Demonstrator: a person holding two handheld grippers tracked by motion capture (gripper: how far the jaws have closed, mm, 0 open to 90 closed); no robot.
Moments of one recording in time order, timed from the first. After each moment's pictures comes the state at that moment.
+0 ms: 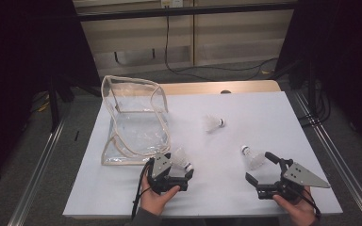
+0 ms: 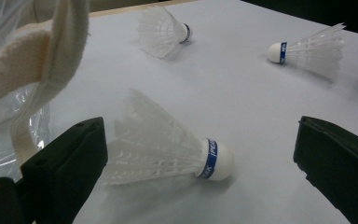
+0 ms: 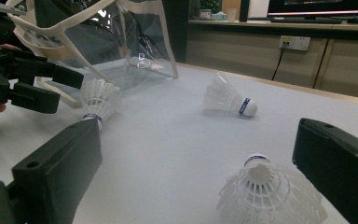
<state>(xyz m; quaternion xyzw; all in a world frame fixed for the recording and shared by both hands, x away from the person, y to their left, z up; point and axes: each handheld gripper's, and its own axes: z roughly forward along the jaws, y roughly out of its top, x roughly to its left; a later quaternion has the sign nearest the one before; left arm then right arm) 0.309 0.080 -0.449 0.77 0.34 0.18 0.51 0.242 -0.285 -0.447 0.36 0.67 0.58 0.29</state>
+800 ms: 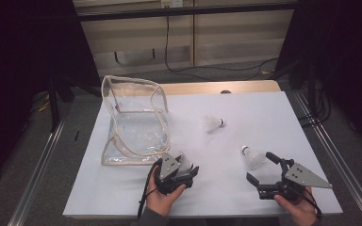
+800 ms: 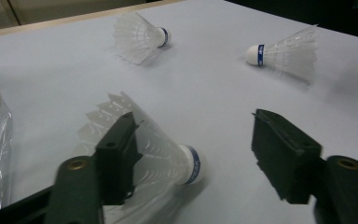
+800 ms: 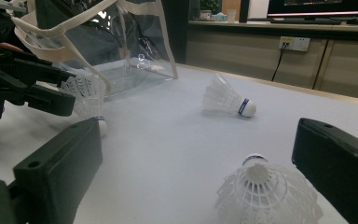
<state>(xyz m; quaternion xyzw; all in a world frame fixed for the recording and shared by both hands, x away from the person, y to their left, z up) 0.302 0.062 -0.443 0.79 0.31 0.16 0.50 0.241 -0.288 -0.446 0.36 0.67 0.58 0.29</state>
